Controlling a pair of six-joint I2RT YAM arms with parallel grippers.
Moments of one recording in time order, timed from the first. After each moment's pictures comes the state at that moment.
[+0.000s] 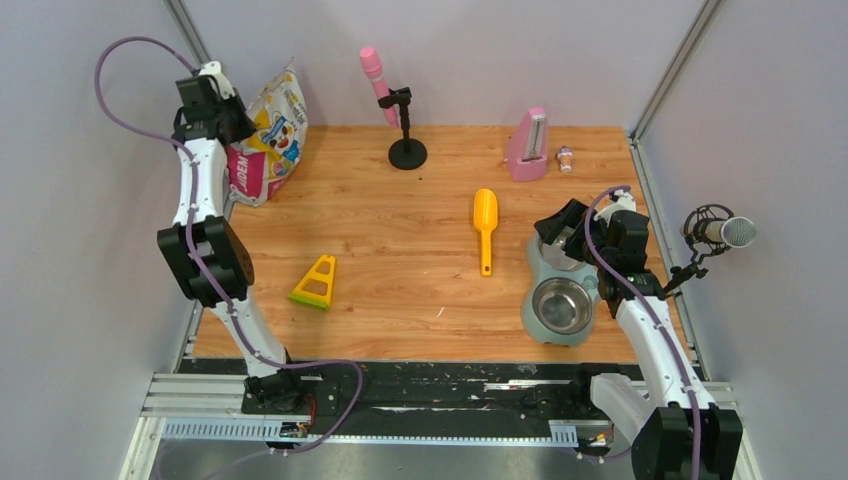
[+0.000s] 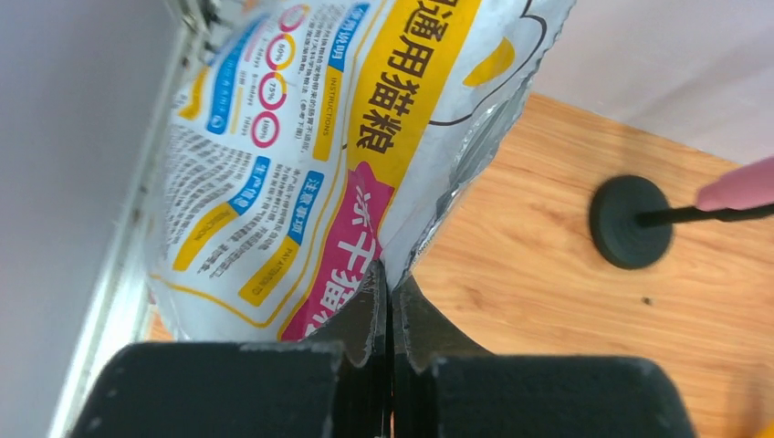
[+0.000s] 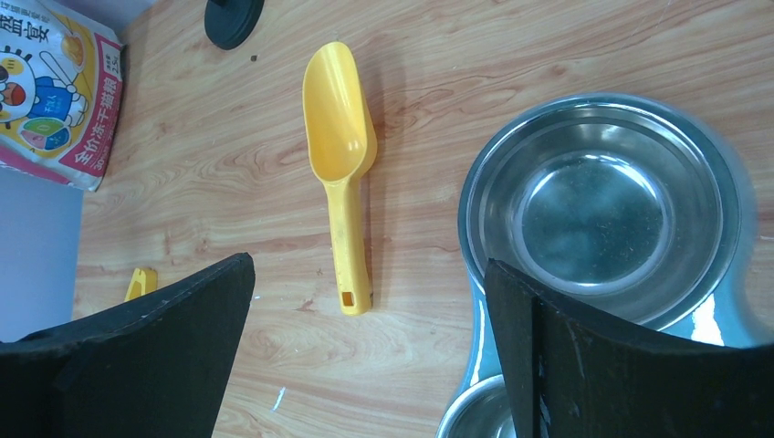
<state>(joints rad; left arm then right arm) 0.27 1.93 1.91 -0.48 0.21 -0.15 -0.02 0.93 0.63 -0.14 -0.28 0.53</state>
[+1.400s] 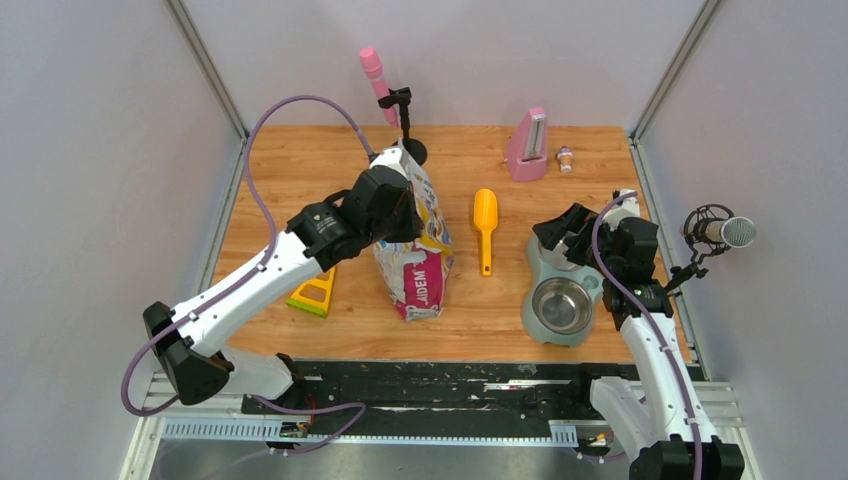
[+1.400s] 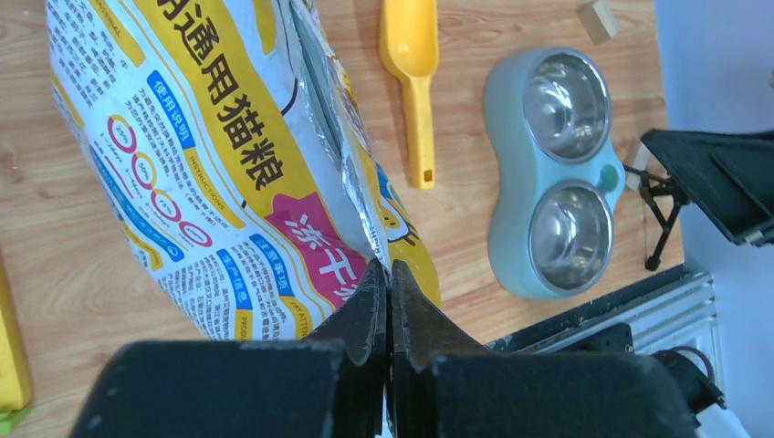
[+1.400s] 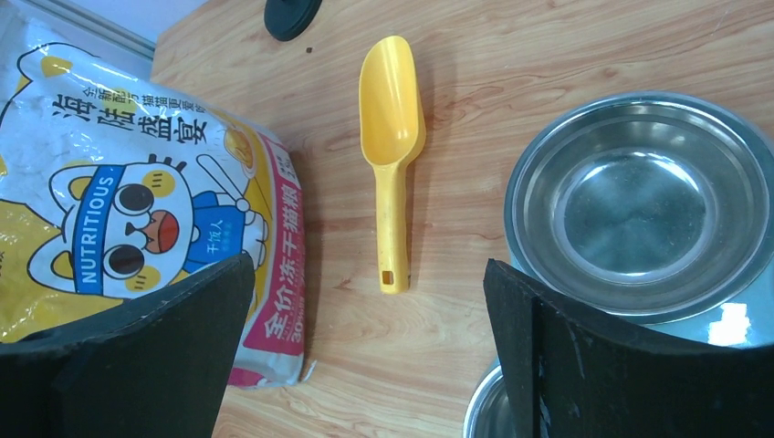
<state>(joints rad) -0.83 1.33 1.42 -0.71 -0.23 -0.70 -0.02 0.81 0.64 -0.21 -0.35 0.54</state>
